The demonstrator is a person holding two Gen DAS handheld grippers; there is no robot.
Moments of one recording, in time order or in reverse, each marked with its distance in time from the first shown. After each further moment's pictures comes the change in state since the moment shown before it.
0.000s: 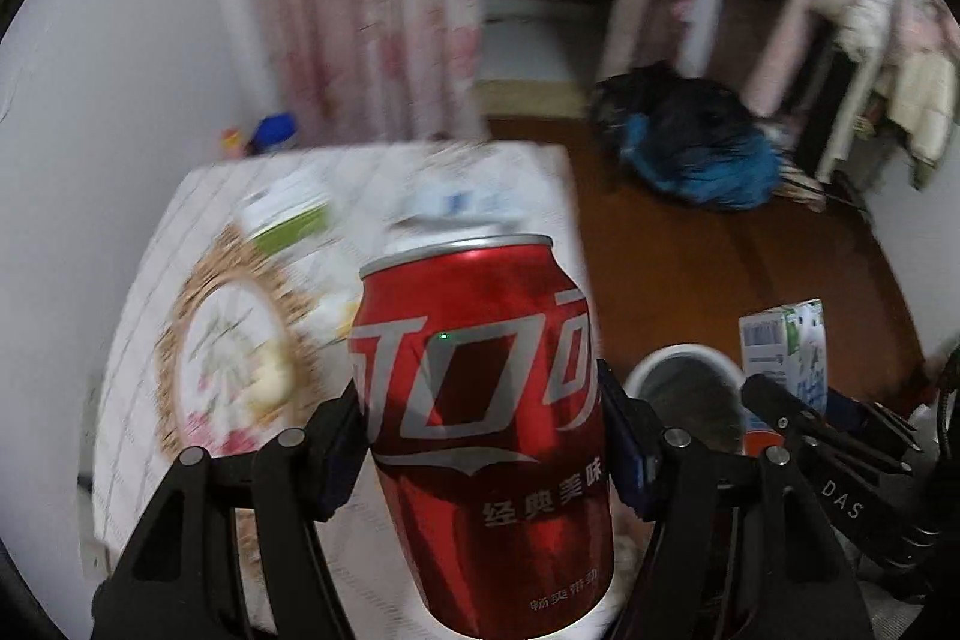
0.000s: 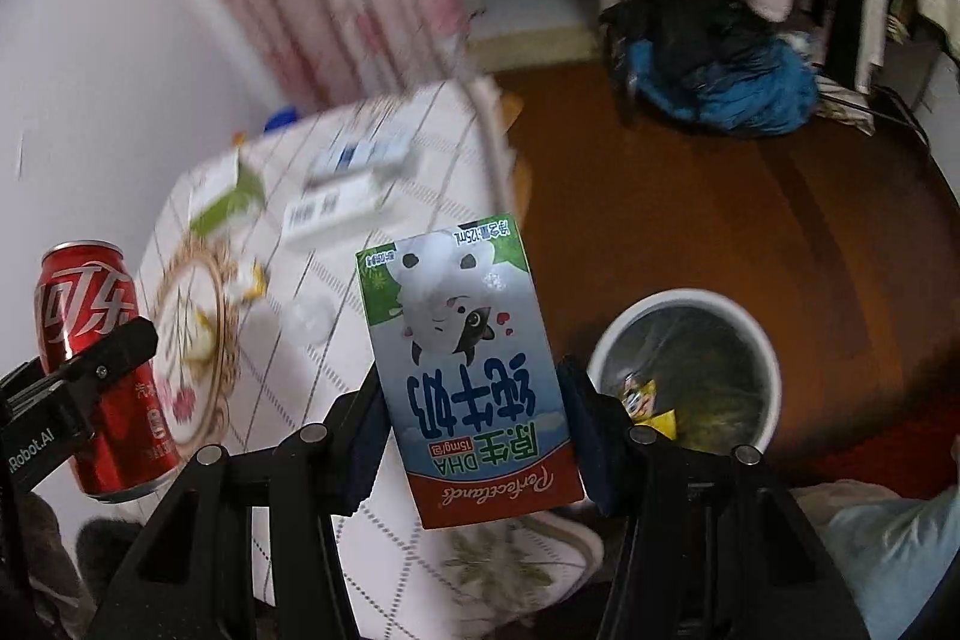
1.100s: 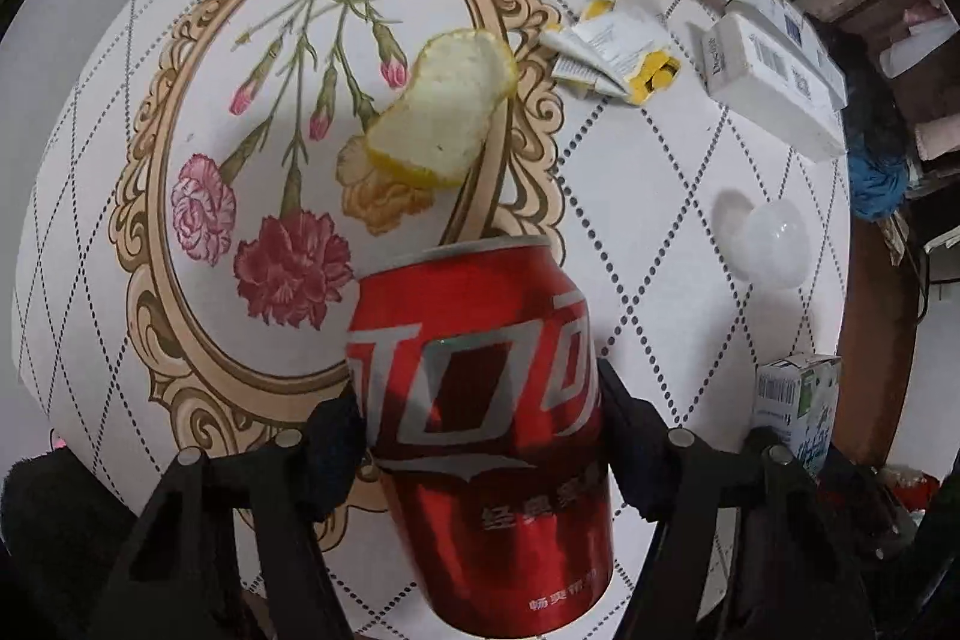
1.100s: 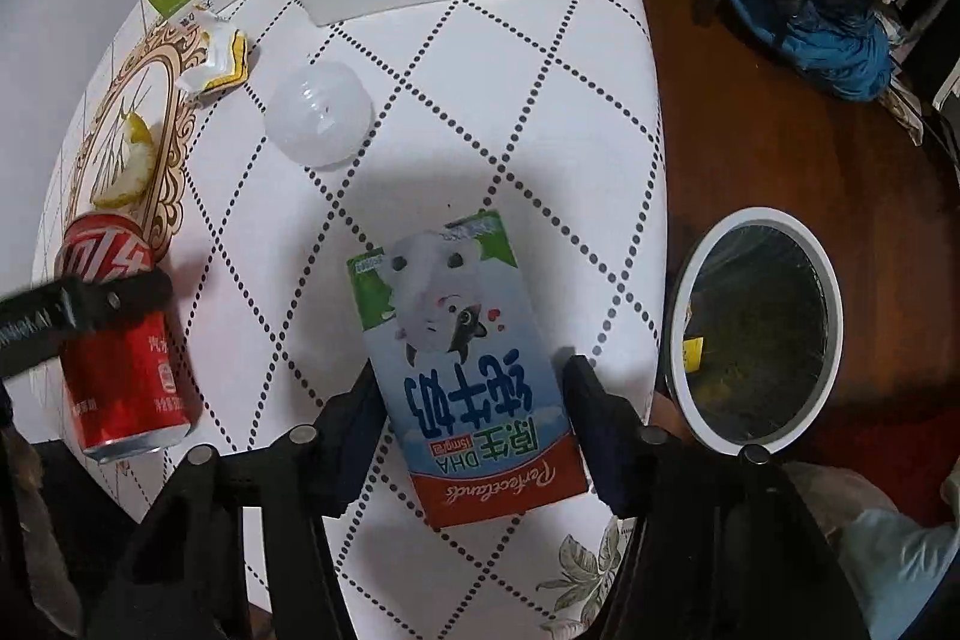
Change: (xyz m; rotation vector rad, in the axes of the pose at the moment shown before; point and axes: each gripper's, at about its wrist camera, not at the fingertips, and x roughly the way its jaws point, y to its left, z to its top) left arm 0.168 0.167 -0.077 -0.449 0.440 0.067; right arm 0.156 0.101 -0.051 -0.229 0.390 -0.076
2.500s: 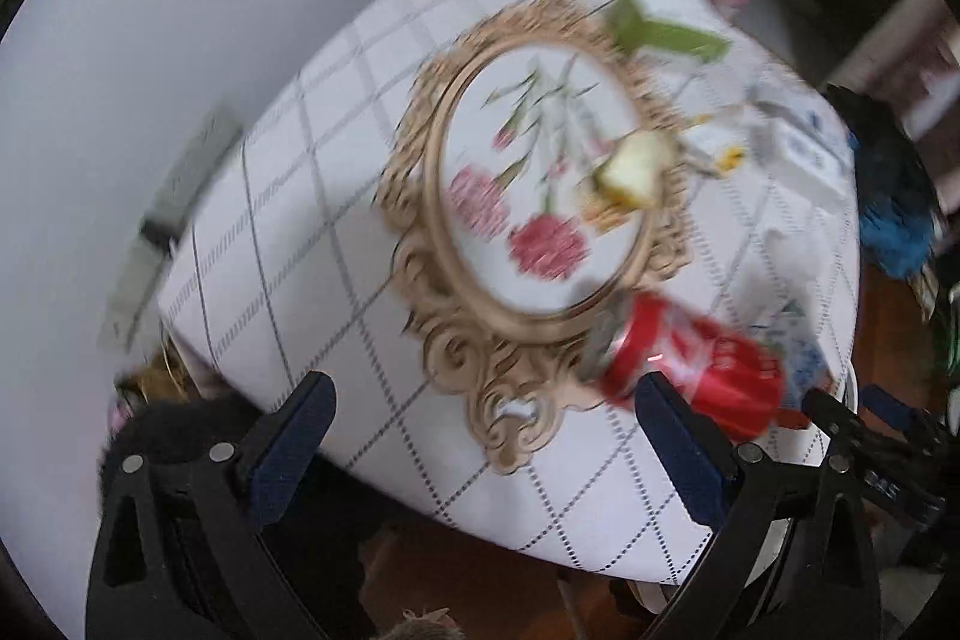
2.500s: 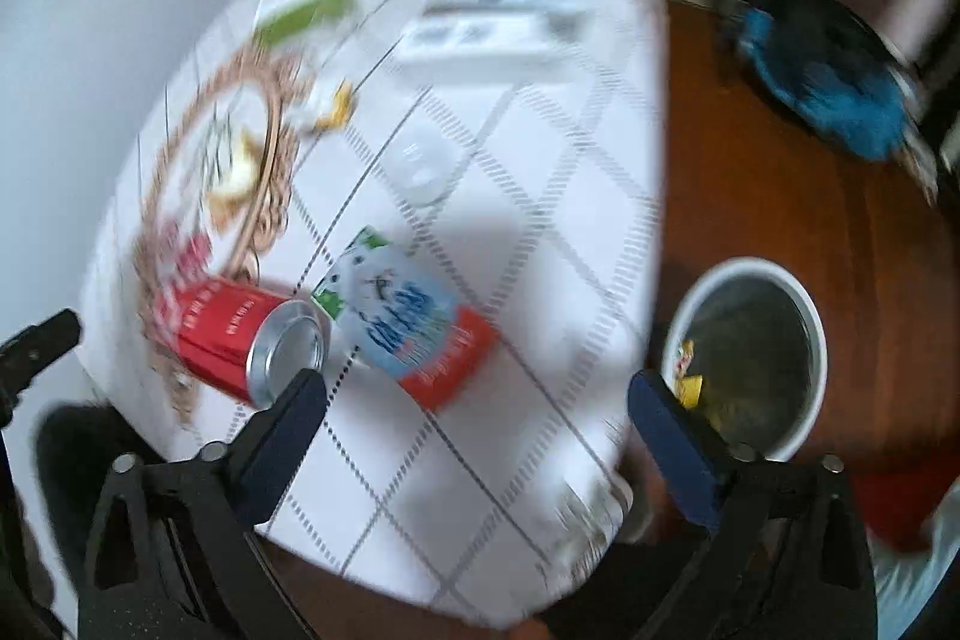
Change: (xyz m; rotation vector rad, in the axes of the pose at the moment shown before) left arm -0.084 0.086 -0.067 -0.111 -0.167 0.108; right arm -0.048 0.025 -0.012 -0.156 -0.049 0.029
